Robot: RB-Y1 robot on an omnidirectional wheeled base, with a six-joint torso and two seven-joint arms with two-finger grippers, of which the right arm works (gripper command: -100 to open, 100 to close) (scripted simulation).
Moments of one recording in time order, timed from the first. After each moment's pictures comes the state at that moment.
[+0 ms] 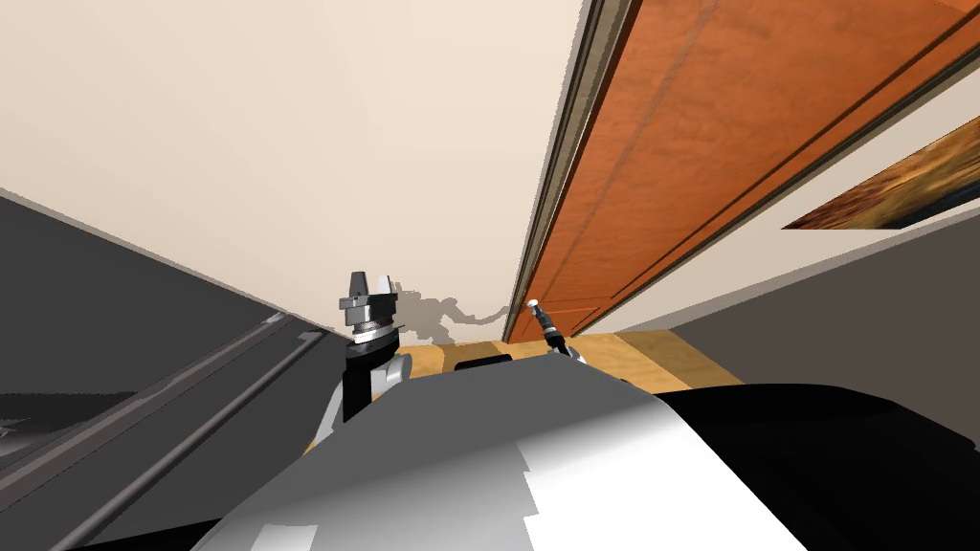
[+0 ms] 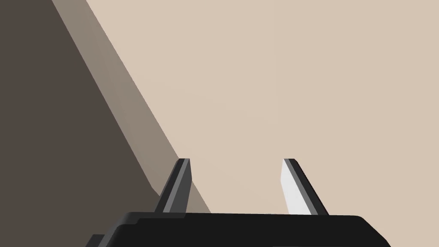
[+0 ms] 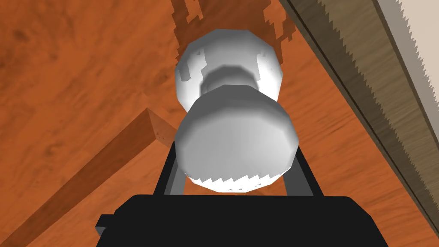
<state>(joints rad) -0.02 -0.31 -0.13 -0.60 0.10 -1.01 0.49</state>
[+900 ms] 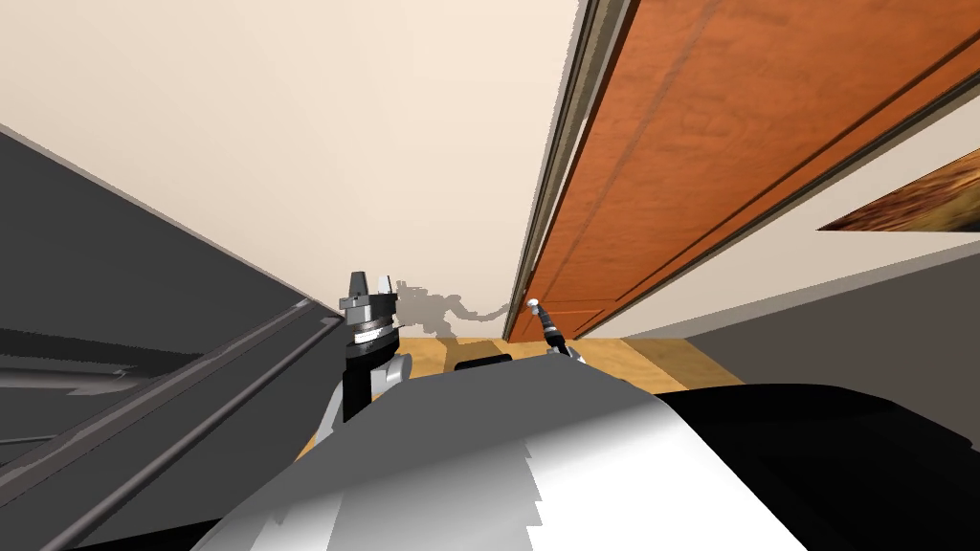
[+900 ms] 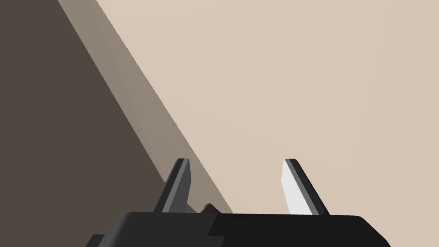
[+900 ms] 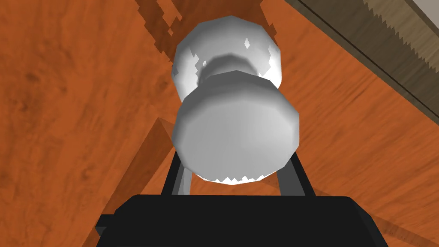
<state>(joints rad) -0.01 -0.31 -0.11 -0.62 0.01 -0.98 0.29</state>
